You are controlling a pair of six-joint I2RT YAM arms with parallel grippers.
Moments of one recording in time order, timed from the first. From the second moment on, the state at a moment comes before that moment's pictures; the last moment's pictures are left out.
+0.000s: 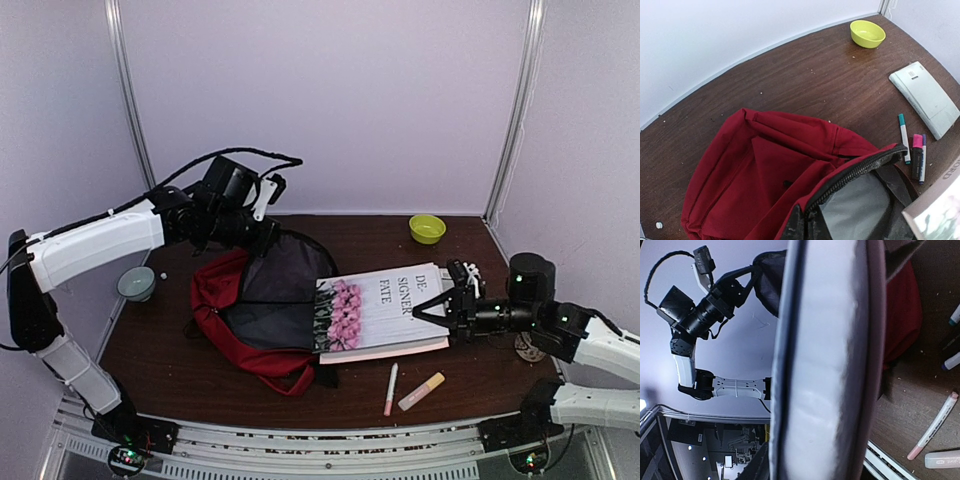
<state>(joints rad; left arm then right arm) -0.78 1.56 1.42 -0.54 -0.15 -0.14 0.65 0.73 0.47 -0.06 -0.61 1.14</state>
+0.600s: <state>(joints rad) -0.81 1.39 1.26 -0.47 0.02 -0.14 0.80 1.25 0.57 0.33 -0.35 1.43</state>
